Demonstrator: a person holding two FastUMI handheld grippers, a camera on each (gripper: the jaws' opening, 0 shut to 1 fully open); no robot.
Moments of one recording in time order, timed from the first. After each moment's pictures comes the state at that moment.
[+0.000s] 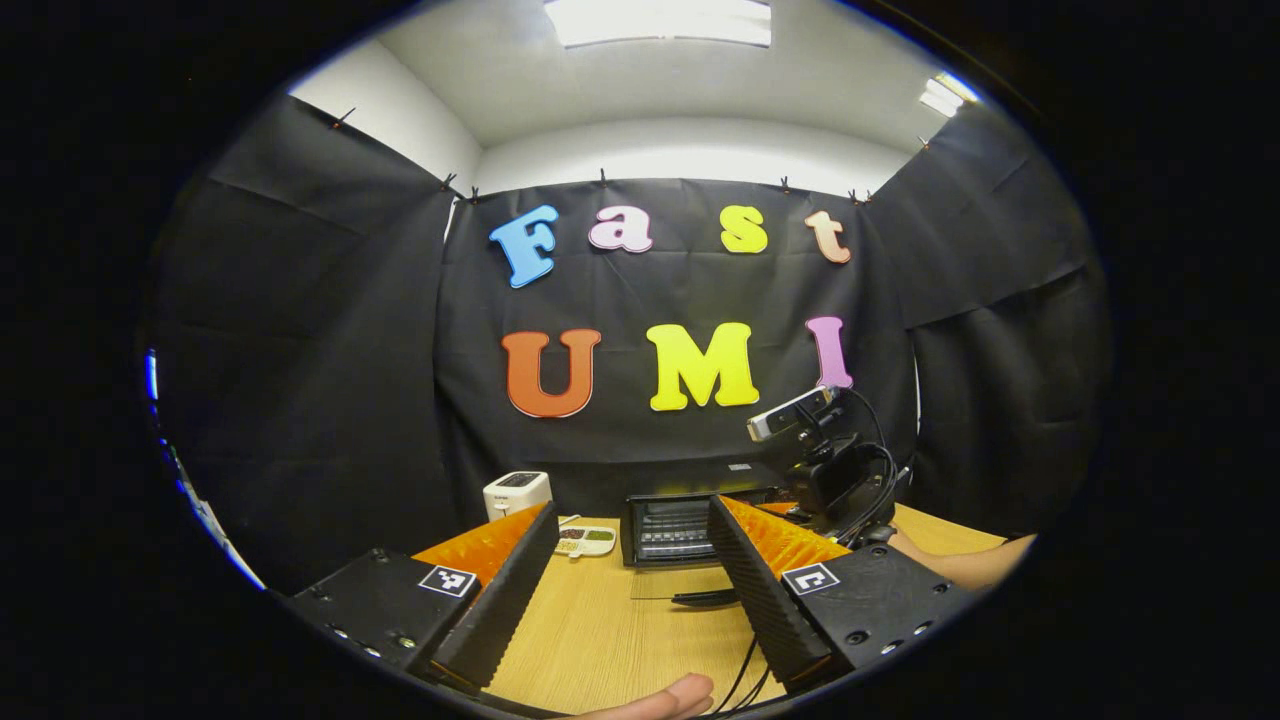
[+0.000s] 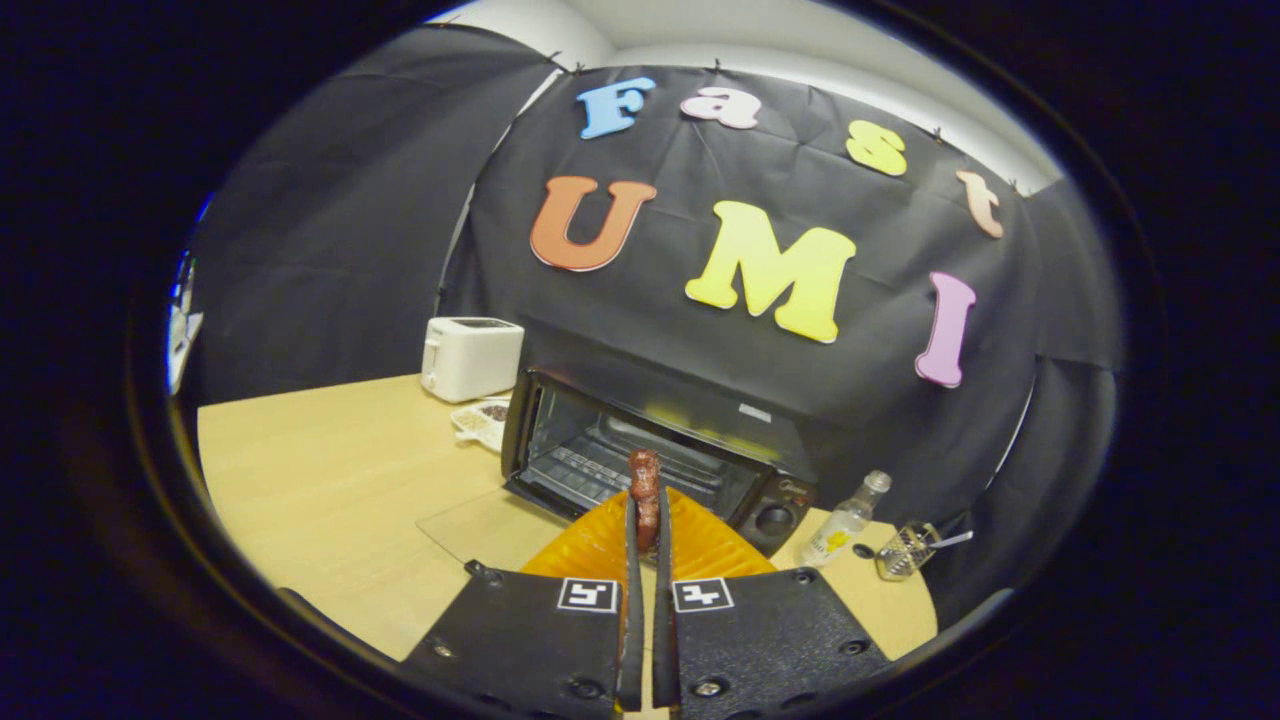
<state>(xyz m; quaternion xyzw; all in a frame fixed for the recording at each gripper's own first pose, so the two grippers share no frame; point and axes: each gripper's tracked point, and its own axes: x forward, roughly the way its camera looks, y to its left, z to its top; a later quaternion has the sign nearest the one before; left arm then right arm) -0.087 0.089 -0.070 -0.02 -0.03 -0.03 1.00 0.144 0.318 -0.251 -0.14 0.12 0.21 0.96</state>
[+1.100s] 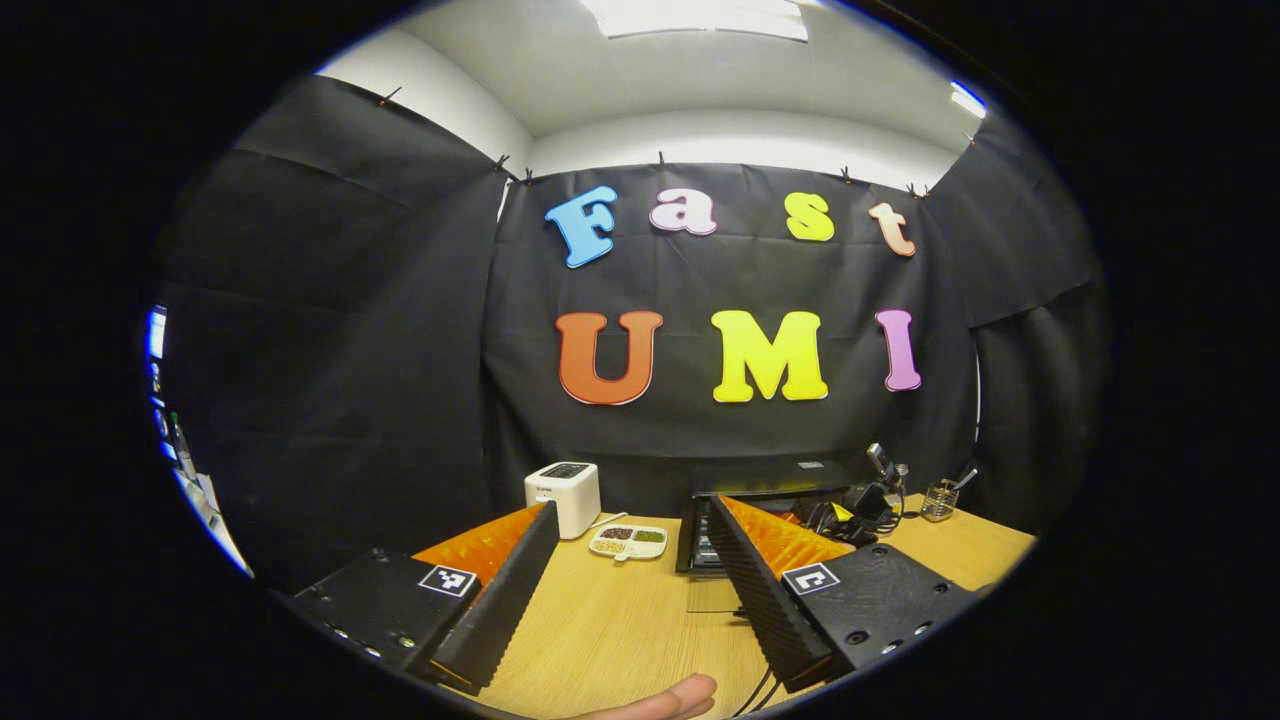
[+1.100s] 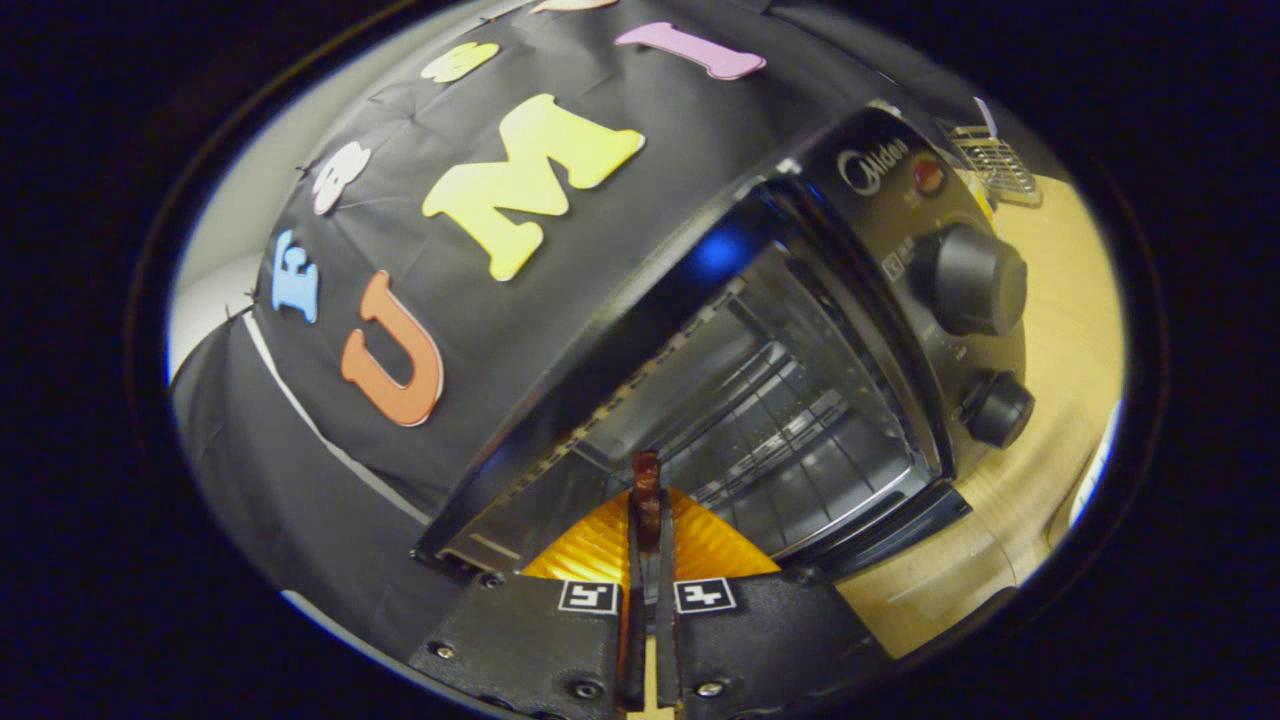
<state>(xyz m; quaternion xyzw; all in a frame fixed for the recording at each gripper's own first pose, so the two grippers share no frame) -0.016 0.145 -0.117 -0.05 -0.03 0.03 1.00 0.317 0.371 -0.347 0.39 0.24 0.13 0.88</state>
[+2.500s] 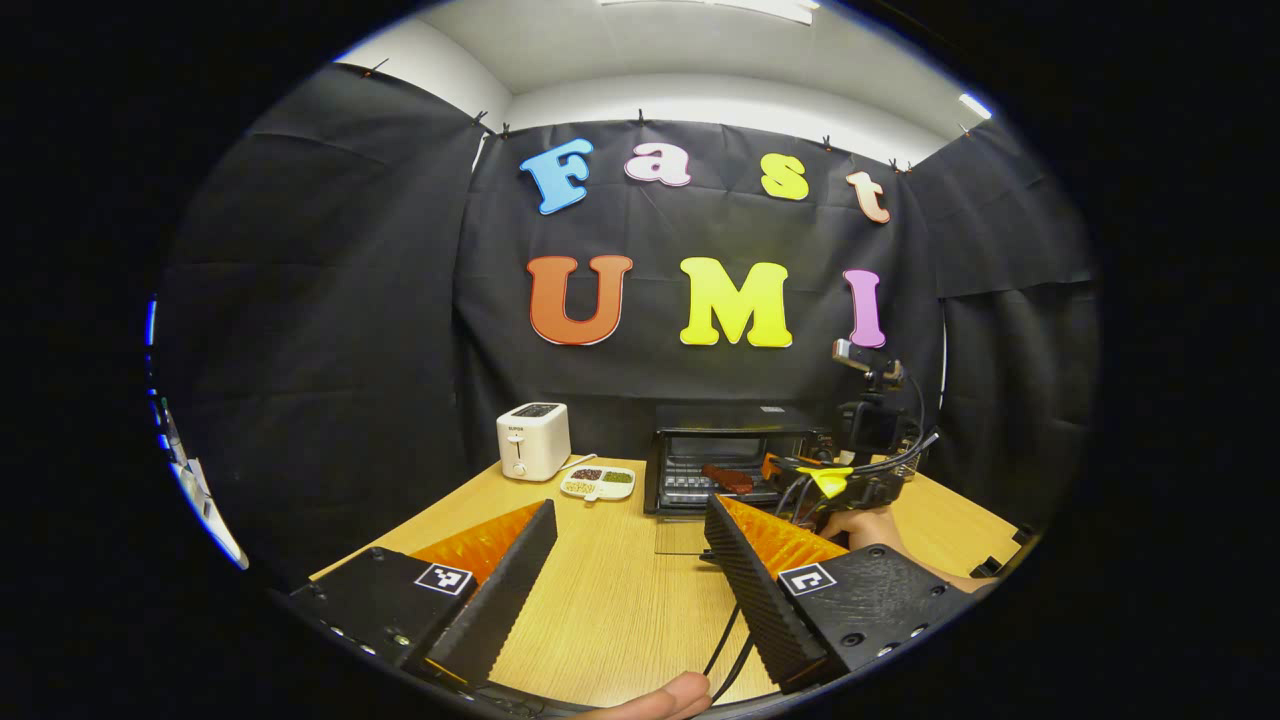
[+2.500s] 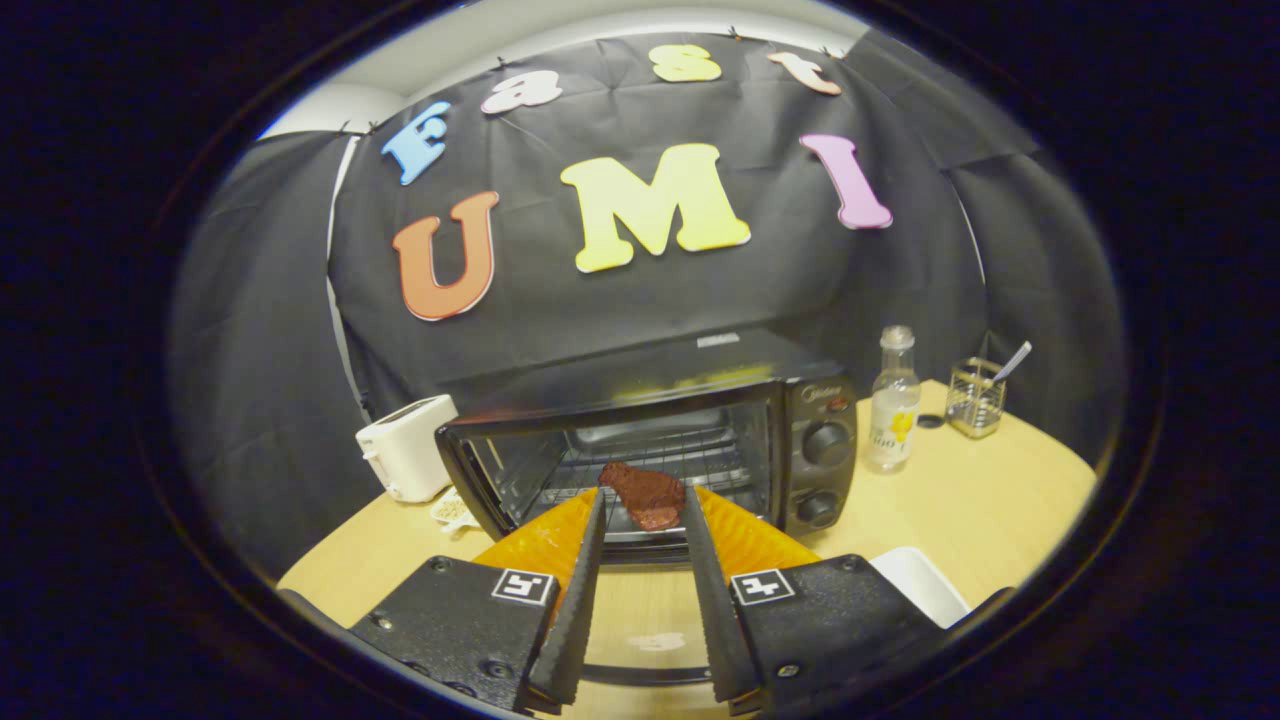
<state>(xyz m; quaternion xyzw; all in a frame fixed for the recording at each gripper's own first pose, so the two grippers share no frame) -0.057 0.119 -0.156 -0.05 0.06 -0.02 1.00 0.183 0.316 -0.272 0.07 0.14 0.12 0.98</state>
